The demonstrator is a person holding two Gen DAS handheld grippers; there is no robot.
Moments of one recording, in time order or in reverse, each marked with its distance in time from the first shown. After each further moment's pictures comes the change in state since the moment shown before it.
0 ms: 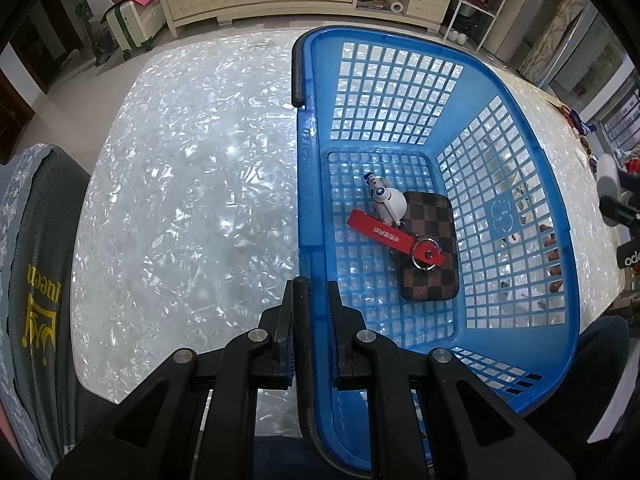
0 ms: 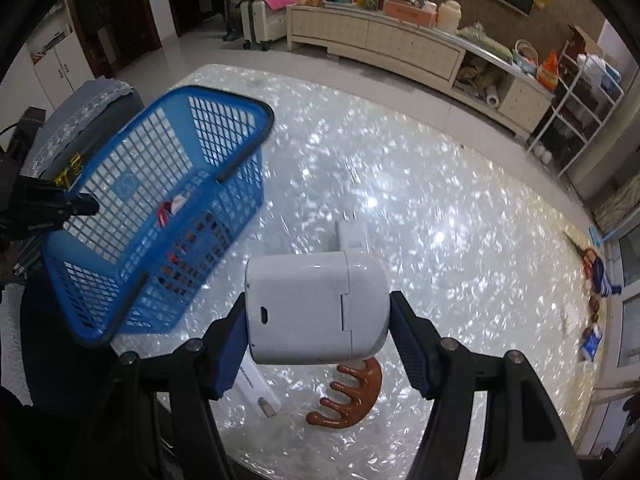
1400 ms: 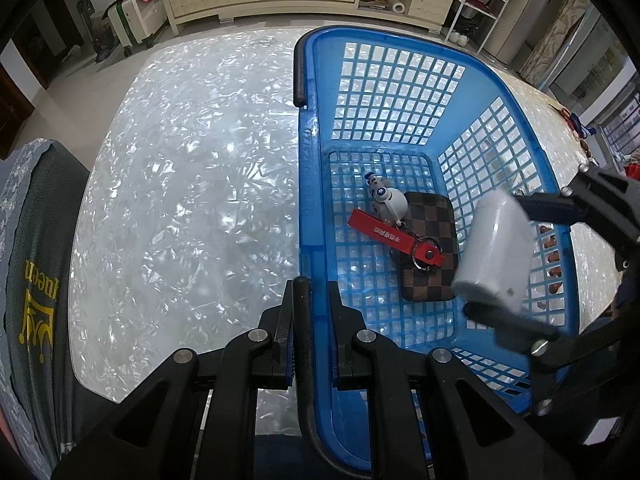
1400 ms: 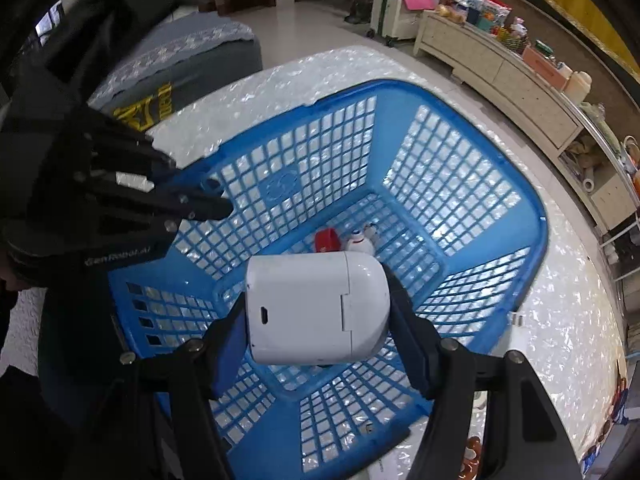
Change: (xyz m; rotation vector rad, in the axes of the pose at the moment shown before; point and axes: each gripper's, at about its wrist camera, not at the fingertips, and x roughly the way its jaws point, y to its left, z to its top) left arm 0.002 0.005 -0.001 -0.015 0.003 -0.011; right arm 0.053 0.176 0.050 -0.357 0.033 0.181
